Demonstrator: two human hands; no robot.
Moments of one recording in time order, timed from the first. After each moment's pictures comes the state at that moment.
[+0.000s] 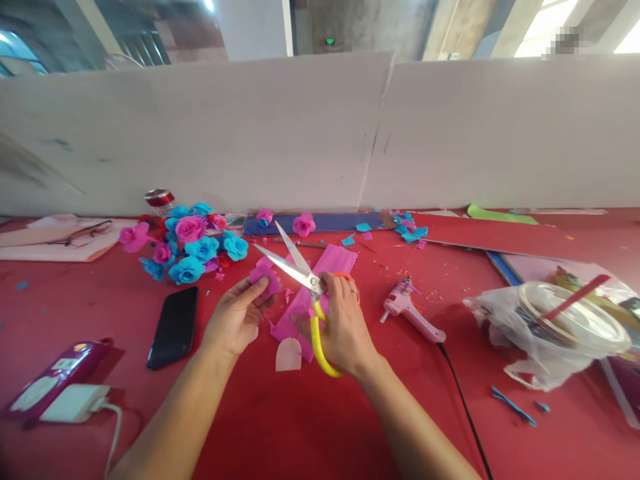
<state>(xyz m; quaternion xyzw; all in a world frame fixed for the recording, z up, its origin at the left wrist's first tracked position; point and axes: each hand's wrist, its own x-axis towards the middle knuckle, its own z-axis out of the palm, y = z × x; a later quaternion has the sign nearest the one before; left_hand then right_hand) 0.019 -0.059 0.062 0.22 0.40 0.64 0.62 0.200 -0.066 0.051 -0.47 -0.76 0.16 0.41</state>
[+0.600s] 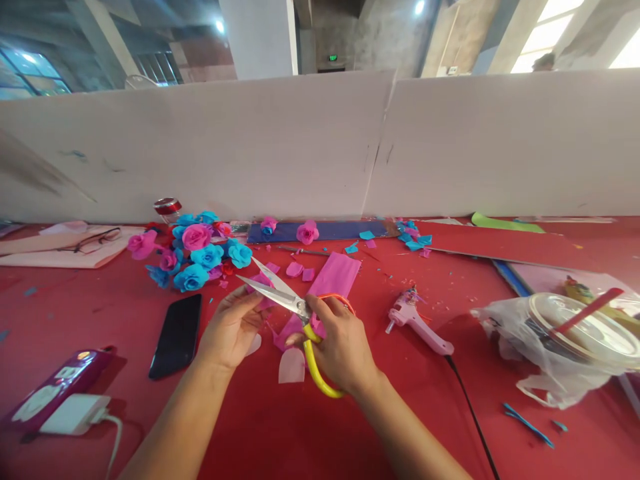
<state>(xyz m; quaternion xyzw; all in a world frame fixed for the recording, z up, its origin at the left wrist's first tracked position) 0.012 -0.064 0.069 0.27 0.35 0.65 0.62 0.193 -0.068 0.044 -0.47 -0.79 0.16 0.36</state>
